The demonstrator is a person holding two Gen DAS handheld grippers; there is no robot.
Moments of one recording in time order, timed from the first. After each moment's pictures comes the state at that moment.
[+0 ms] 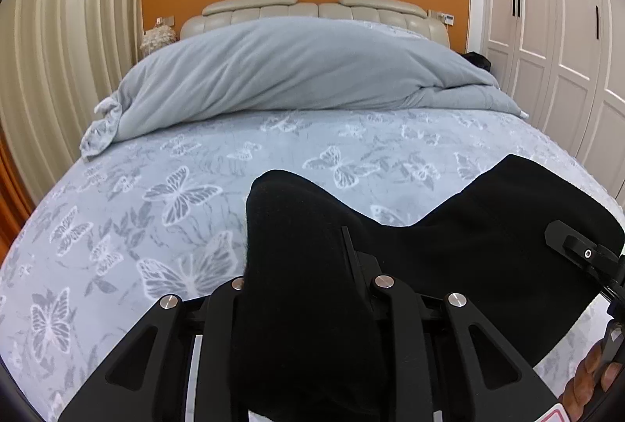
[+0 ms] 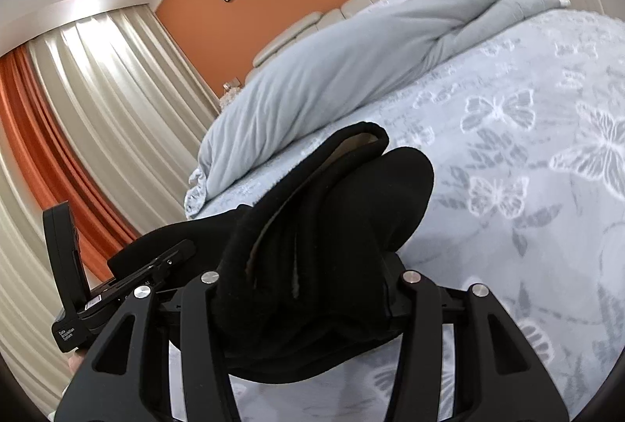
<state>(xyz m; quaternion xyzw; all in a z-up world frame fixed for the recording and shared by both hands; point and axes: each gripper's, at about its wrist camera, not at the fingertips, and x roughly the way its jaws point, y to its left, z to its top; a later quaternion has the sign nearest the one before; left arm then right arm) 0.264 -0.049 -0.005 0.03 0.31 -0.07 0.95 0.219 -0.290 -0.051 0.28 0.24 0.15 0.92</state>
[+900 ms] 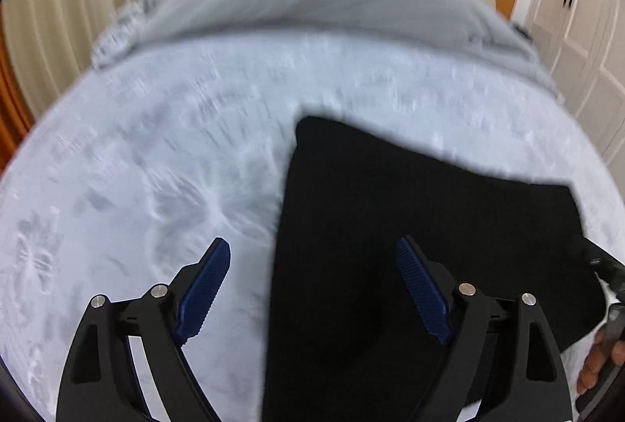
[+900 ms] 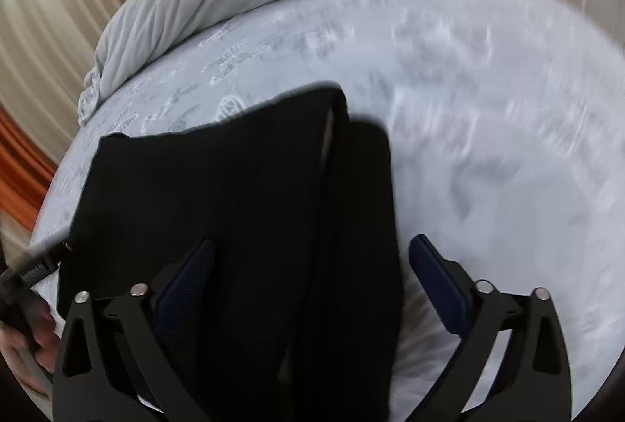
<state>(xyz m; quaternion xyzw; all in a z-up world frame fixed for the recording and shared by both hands) 0.294 -0.001 -0.076 -0.04 0.46 -0.04 0.89 0.274 -0.289 -0.111 0.18 0.45 0.04 0.88</state>
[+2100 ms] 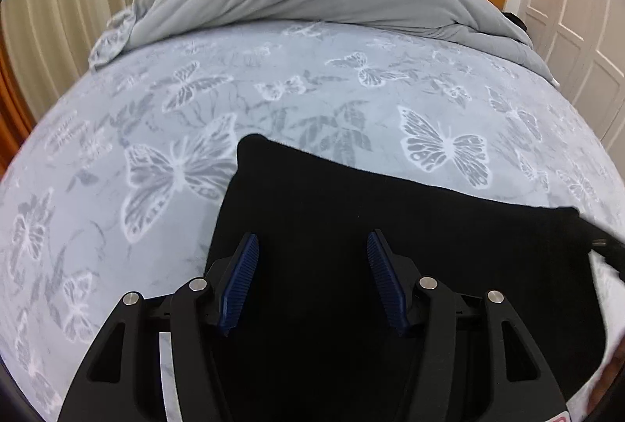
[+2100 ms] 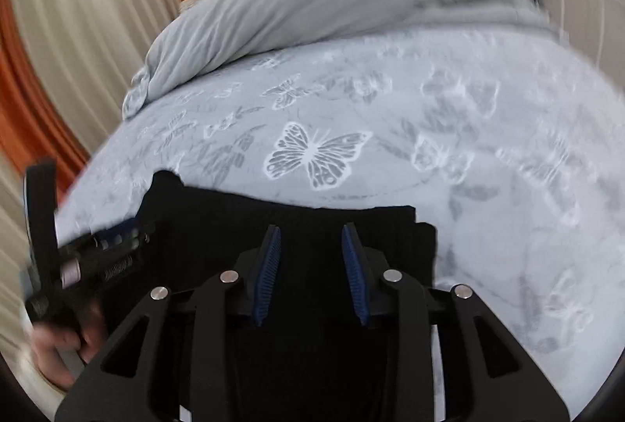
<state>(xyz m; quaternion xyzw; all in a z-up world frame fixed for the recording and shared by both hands) 0.246 -0.045 -0.071 0.00 0.43 -0.03 0.90 0.211 -0.259 -0.042 0.09 0.39 0.08 0.91</state>
